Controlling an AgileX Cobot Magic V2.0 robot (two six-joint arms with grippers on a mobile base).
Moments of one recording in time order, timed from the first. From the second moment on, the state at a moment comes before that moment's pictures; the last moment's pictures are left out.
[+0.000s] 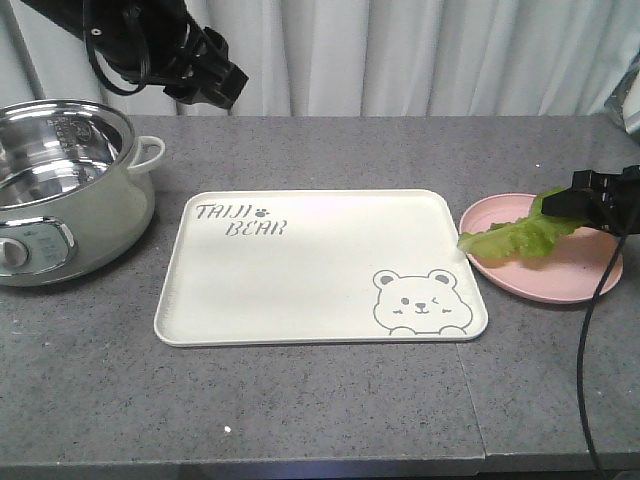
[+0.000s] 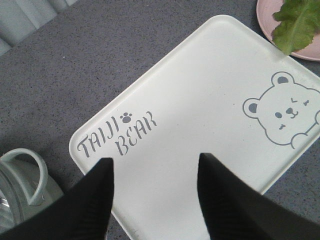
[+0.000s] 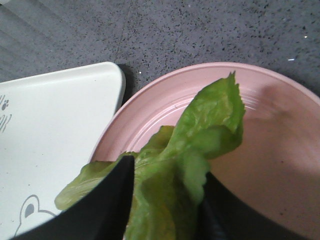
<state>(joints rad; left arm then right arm) -0.45 1.73 -2.08 -0.06 1.27 0.22 -0.40 1.94 -1.36 1.14 0.92 -1.02</state>
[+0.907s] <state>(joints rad) -0.45 1.73 -2.08 -0.06 1.27 0.22 -0.40 1.94 -1.57 0.66 0.87 -0.57</state>
